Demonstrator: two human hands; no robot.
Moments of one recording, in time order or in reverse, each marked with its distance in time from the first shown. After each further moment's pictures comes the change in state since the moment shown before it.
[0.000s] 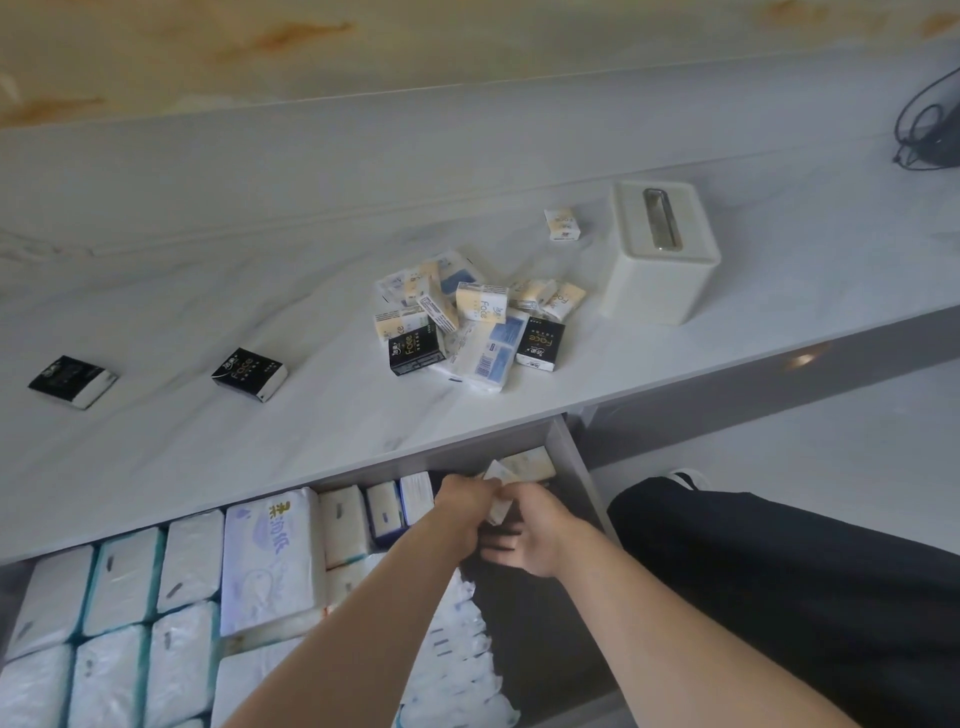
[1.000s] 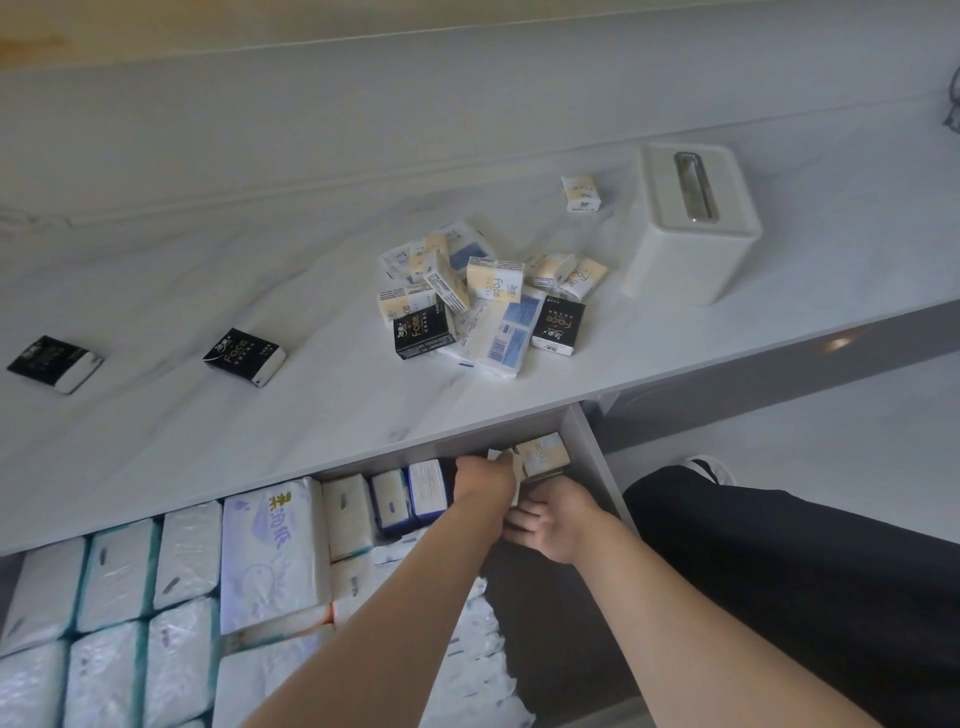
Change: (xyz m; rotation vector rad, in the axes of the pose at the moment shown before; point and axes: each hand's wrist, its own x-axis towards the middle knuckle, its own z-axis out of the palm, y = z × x) left_hand 0.004 0.007 0.014 0.136 0.138 0.090; right_hand 0.036 0.001 -0.020 0.123 0.060 -0.042
